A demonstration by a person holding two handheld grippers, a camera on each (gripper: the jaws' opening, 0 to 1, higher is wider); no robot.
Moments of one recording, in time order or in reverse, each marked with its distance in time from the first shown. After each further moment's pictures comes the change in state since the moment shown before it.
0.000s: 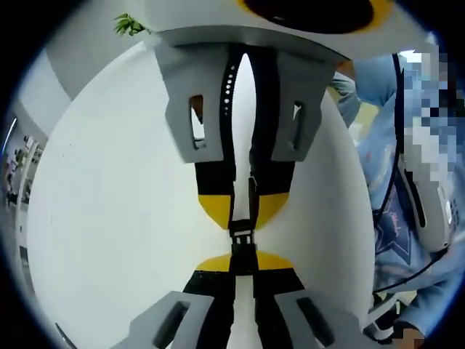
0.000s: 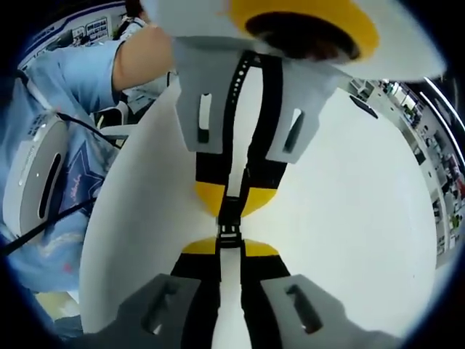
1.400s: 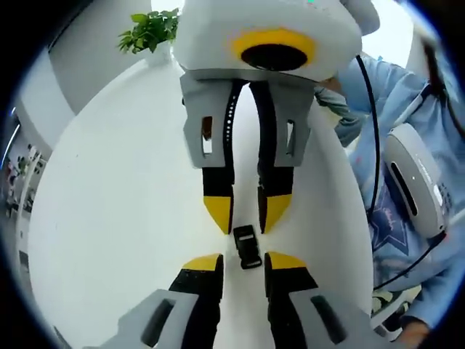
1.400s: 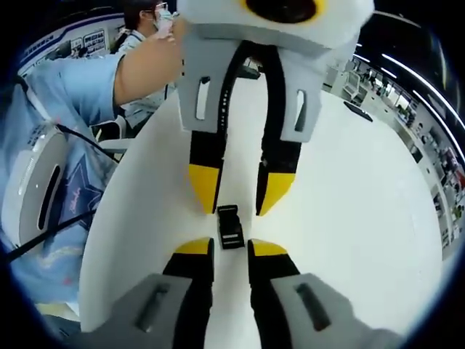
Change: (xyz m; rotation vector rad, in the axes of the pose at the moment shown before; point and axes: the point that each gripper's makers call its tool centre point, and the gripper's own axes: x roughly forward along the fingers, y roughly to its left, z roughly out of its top) left arm -0.015 0.004 -0.003 0.021 -0.113 0.006; right arm 0.000 0.003 0.006 0.040 -0.096 -0.013
